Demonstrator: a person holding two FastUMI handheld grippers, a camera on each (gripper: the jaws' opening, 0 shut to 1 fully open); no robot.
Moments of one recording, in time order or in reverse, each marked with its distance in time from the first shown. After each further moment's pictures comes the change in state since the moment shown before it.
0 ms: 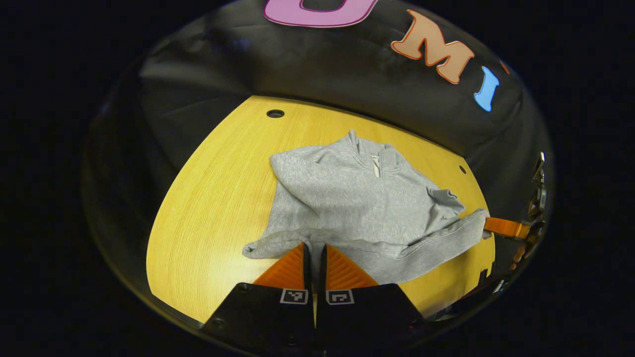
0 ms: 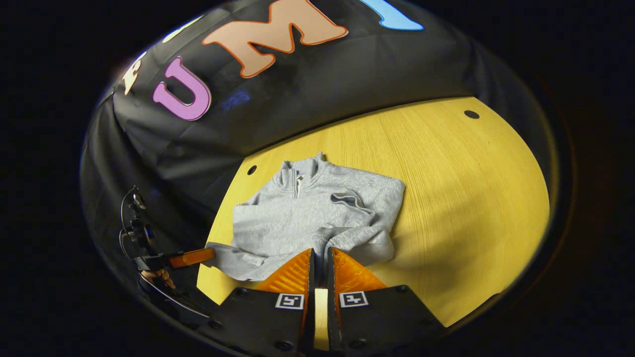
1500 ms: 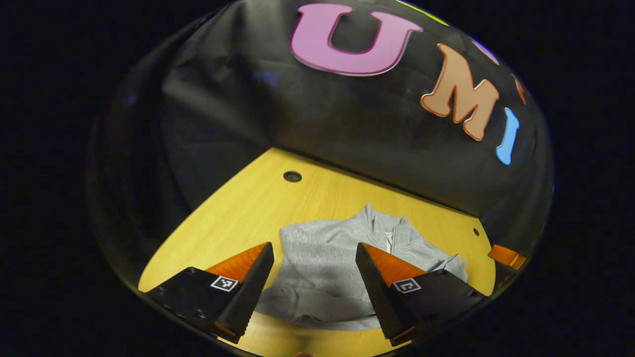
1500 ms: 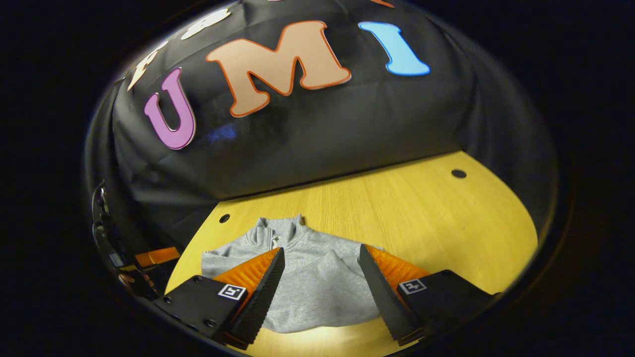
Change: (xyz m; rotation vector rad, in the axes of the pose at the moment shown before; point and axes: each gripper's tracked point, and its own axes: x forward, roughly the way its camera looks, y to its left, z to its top) left arm -0.002 0.004 0.120 -0.032 -0.415 0.113; right arm 0.012 -0.004 0.101 -0.179 -0.416 -0.164
